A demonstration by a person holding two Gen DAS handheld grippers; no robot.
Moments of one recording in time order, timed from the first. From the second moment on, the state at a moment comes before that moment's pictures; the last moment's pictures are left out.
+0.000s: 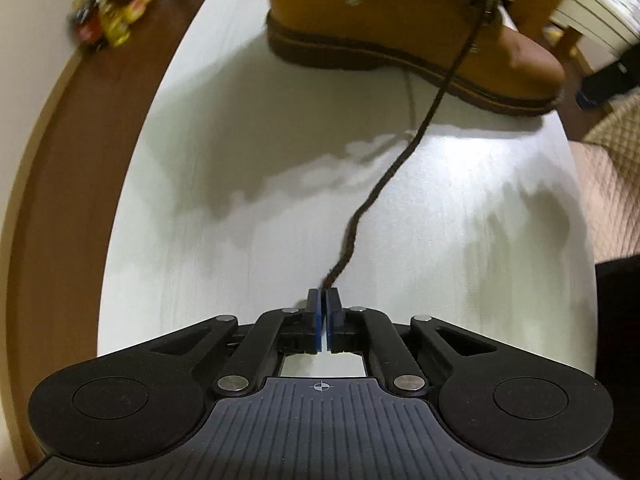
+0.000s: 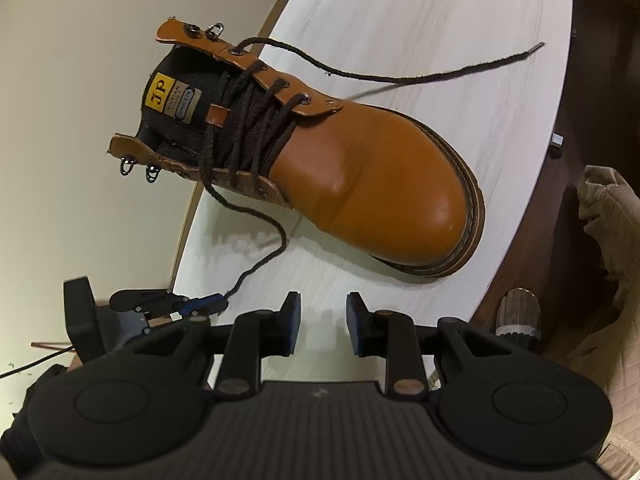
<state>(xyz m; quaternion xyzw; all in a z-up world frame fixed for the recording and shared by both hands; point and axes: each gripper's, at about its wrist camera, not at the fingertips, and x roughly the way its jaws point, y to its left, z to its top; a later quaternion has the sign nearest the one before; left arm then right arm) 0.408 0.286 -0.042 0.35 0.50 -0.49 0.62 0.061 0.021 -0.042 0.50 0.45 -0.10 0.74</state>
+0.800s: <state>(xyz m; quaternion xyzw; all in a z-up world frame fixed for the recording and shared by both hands) 0.336 0.292 0.069 0.23 0.43 -0.55 0.68 0.095 0.061 -0.094 0.75 0.36 0.03 0.56</state>
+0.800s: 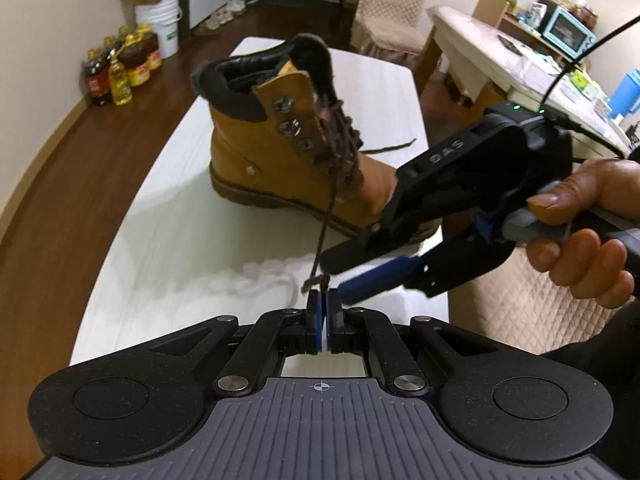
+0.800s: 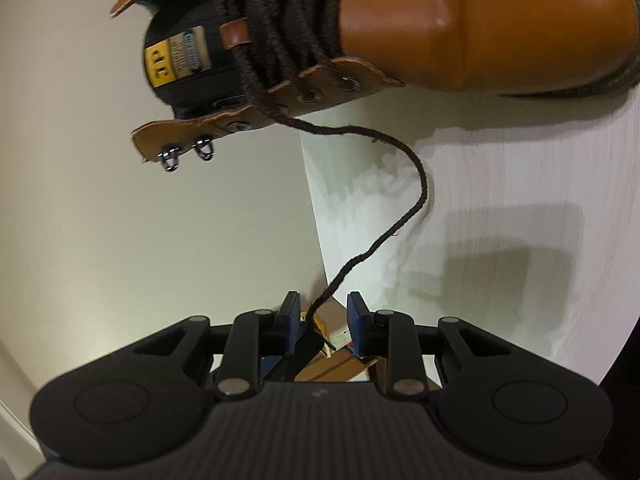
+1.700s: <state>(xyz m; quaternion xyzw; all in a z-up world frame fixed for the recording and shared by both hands) 0.342 0.216 0.116 0.33 0.28 -0.57 0.70 0.026 -0.071 0.016 0.70 0.08 -0.02 0.71</state>
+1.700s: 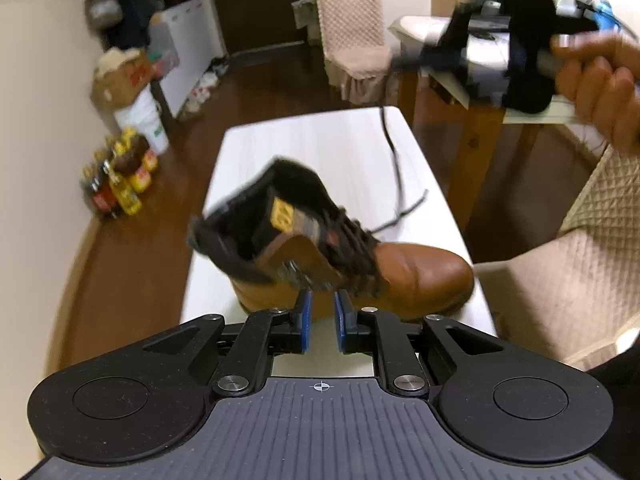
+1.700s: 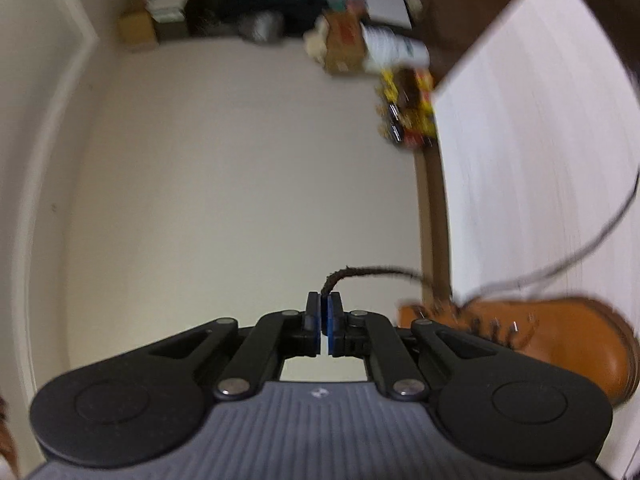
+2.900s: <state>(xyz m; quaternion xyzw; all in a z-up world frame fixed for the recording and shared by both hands) 0.360 0.150 0.076 0.61 0.10 -0.72 0.31 0.101 -0.045 -0.062 0.68 0.25 0.02 0.69</state>
